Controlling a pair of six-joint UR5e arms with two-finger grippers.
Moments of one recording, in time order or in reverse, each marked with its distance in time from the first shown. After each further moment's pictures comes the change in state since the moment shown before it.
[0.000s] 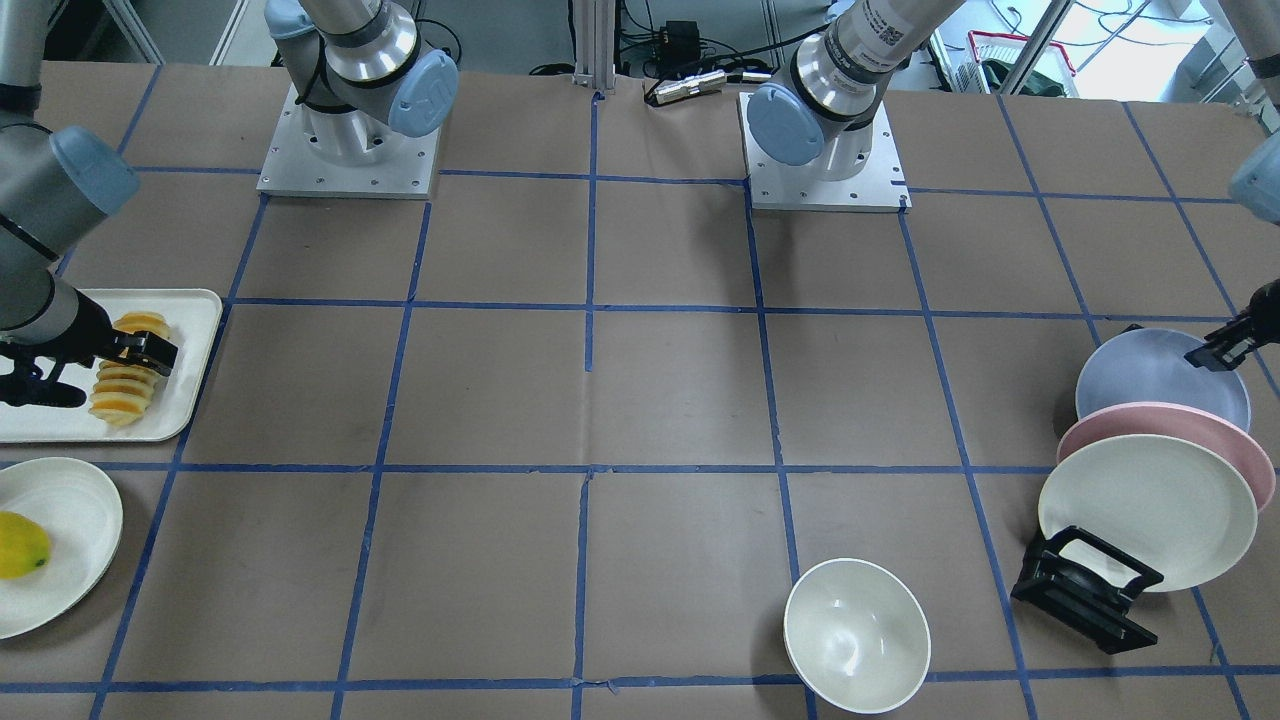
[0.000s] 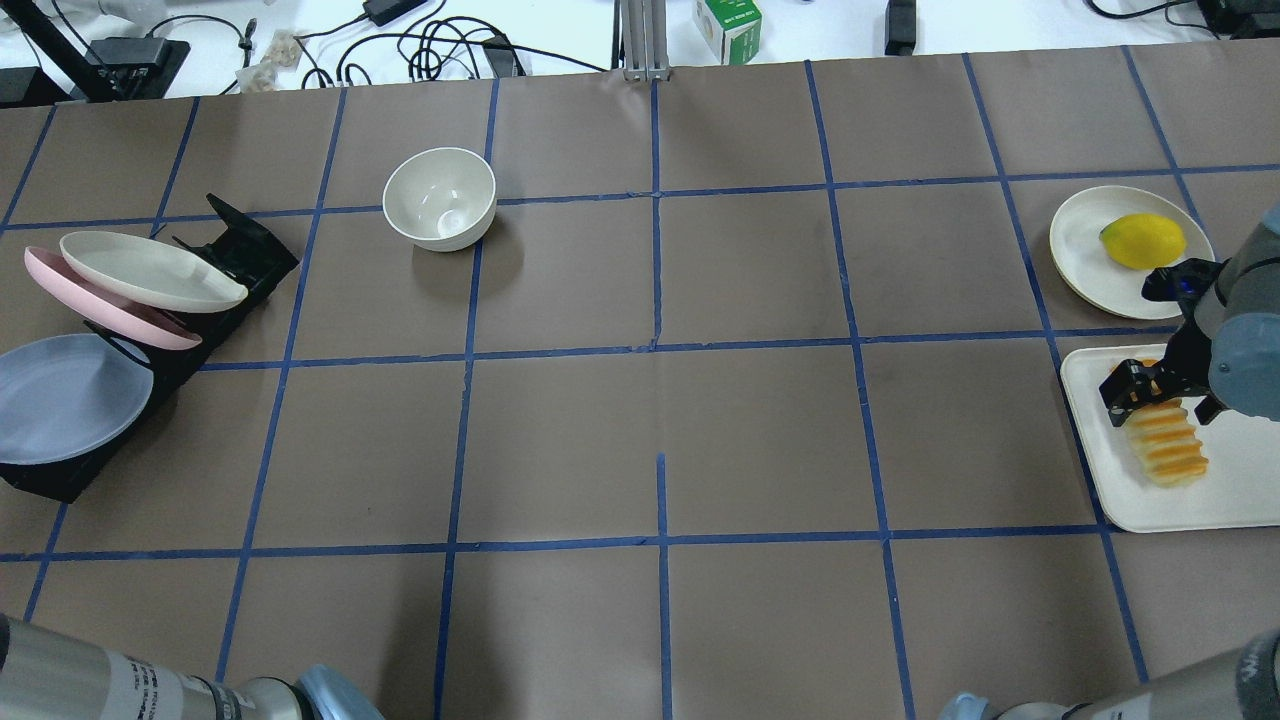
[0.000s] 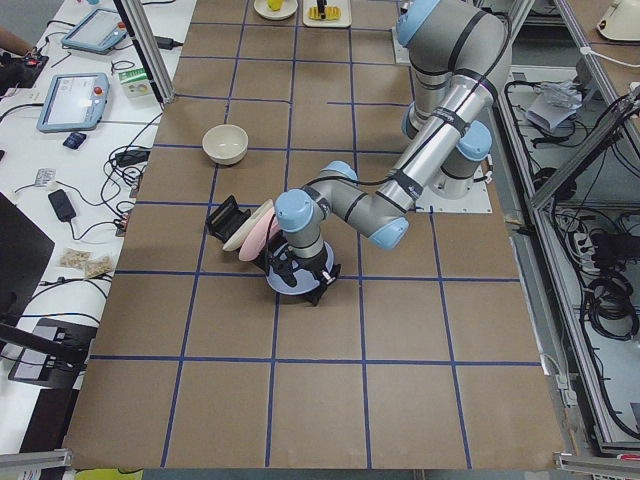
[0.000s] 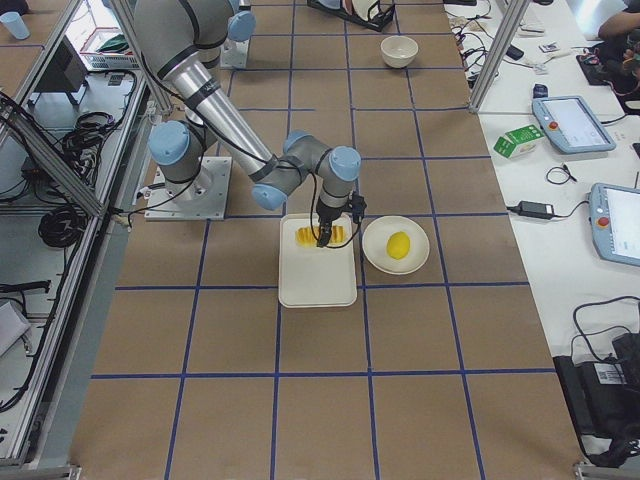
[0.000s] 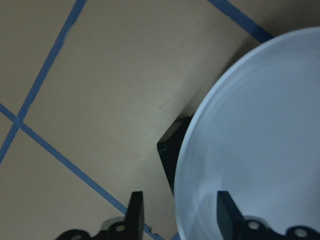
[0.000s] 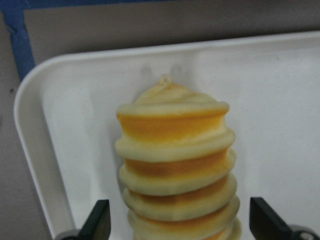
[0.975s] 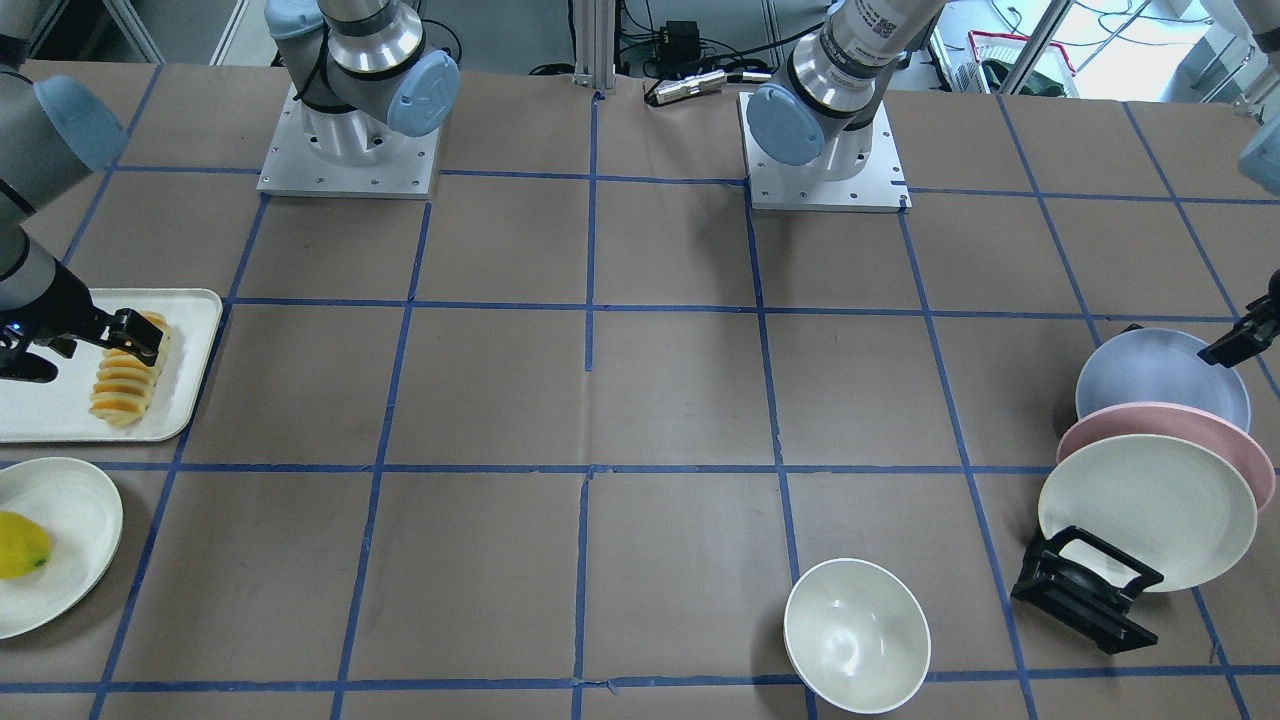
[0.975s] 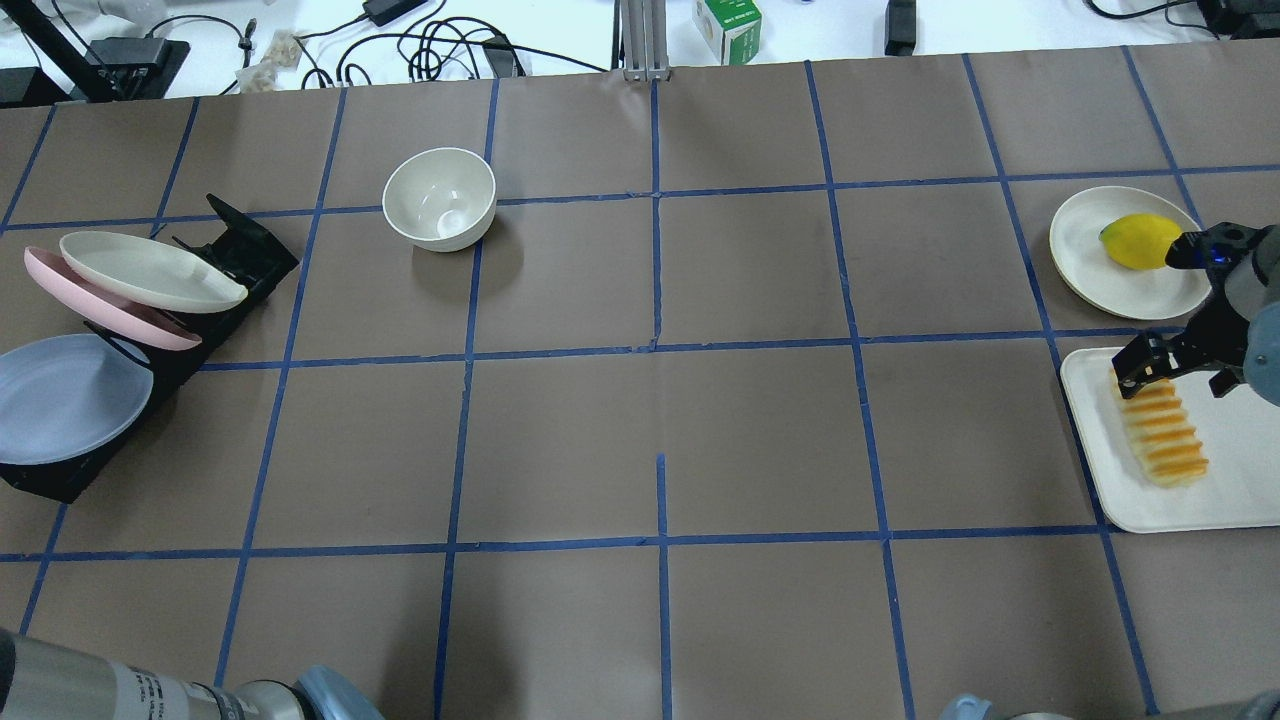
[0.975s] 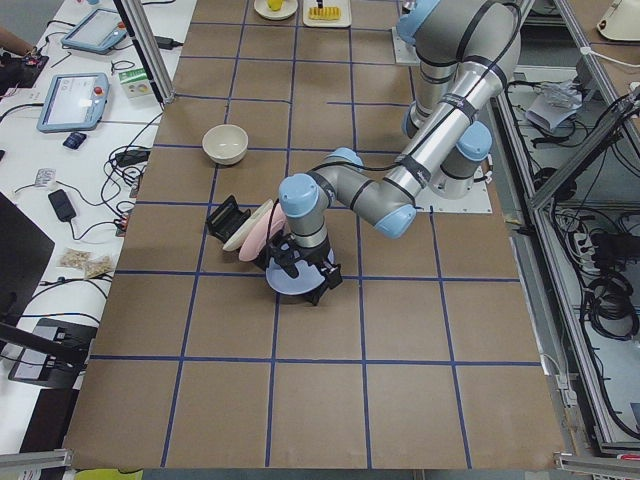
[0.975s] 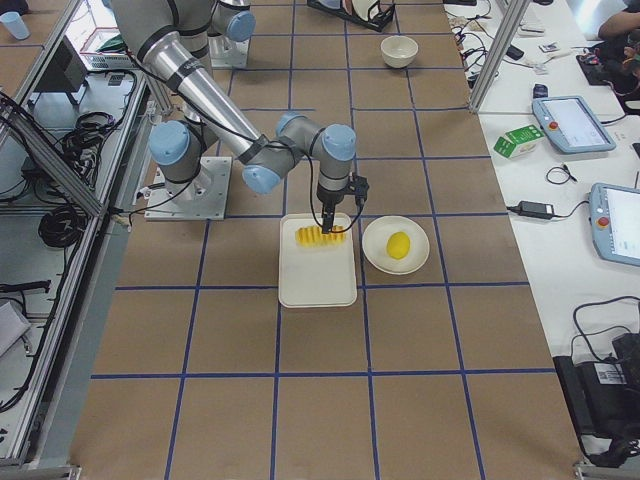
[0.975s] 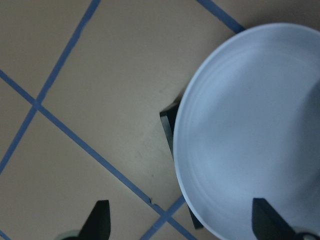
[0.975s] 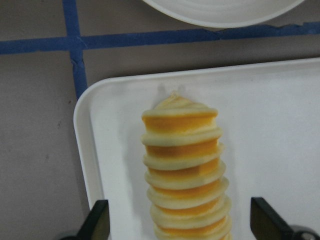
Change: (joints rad) left arm 0.000 0.046 -0.001 0.004 0.006 -0.001; right arm 0.001 -0.103 -0.004 0.031 0.063 -0.005
